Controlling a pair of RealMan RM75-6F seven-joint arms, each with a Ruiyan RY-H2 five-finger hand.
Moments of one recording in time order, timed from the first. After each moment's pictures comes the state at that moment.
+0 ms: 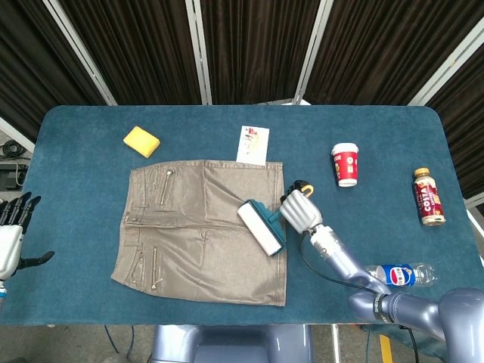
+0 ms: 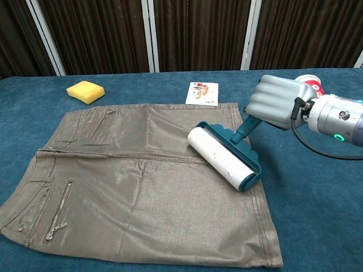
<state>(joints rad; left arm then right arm) -0.17 -1.05 -0.08 -1.70 1.32 1.34 0.12 0.82 -1.60 0.07 -1.26 -1.29 0.93 -1.15</state>
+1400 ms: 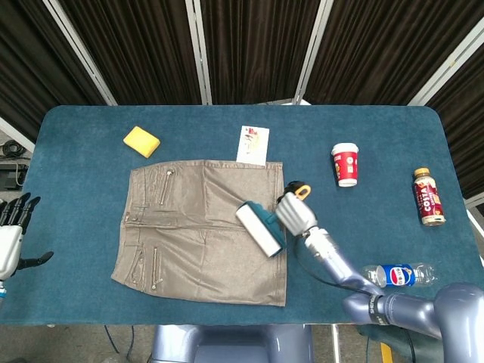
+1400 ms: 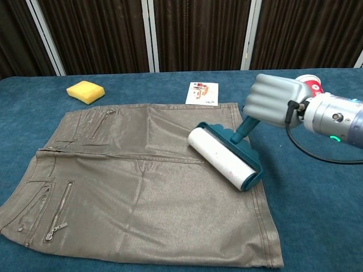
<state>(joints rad) -0.17 -1.06 -0.08 -1.69 1.32 1.34 0.14 0.85 -1.58 0.04 -1.30 -1.17 0.98 -1.34</state>
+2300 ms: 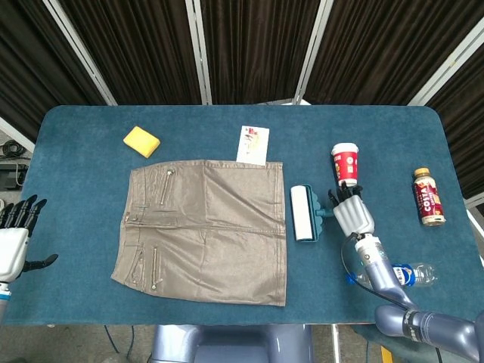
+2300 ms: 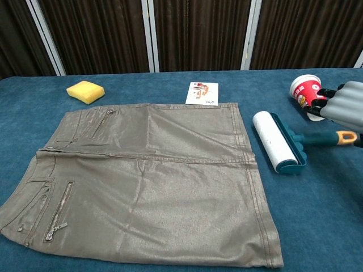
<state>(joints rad) -0.17 -1.06 -0.06 -1.71 1.34 1.35 0.15 0.68 -1.46 0.03 -1.37 -0.98 1.06 -1.16</state>
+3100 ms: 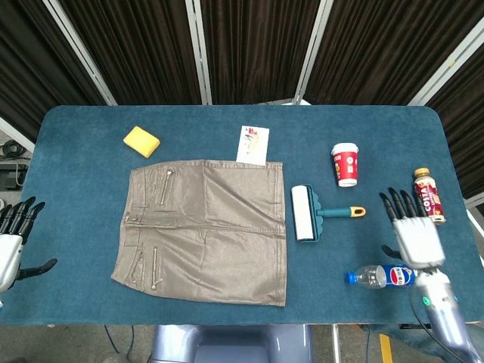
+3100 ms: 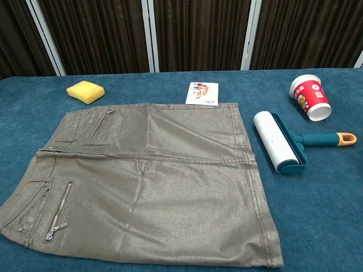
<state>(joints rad) -0.12 -1.01 -0.03 -1.73 1.49 1.45 0.05 0.33 -1.16 -0.02 -1.62 -1.35 1.45 -0.31</state>
